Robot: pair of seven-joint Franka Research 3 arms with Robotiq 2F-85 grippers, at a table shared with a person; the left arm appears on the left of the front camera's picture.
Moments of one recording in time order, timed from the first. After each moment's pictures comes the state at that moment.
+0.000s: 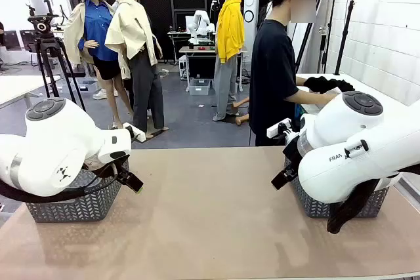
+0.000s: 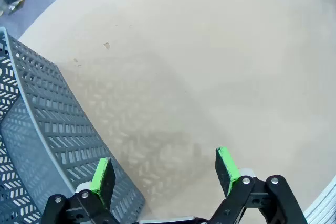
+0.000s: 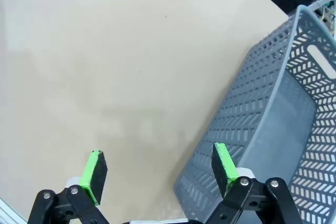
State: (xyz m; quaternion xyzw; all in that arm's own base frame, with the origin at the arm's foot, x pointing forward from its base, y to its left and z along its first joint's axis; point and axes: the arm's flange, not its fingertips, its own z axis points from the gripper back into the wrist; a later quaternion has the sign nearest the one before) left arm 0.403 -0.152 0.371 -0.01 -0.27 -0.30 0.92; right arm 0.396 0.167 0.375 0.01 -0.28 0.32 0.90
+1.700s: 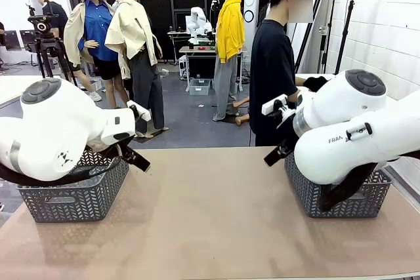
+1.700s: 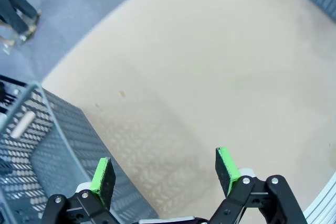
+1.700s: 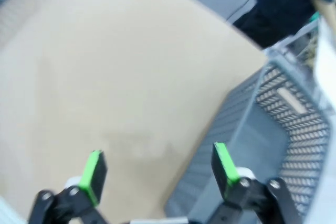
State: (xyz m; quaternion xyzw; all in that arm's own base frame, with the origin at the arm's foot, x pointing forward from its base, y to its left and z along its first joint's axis) left arm 0.405 -0.171 0.440 0.00 -0.34 -0.32 0.88; right arm 0.407 0.181 0.448 0.01 -0.35 0.32 0.88
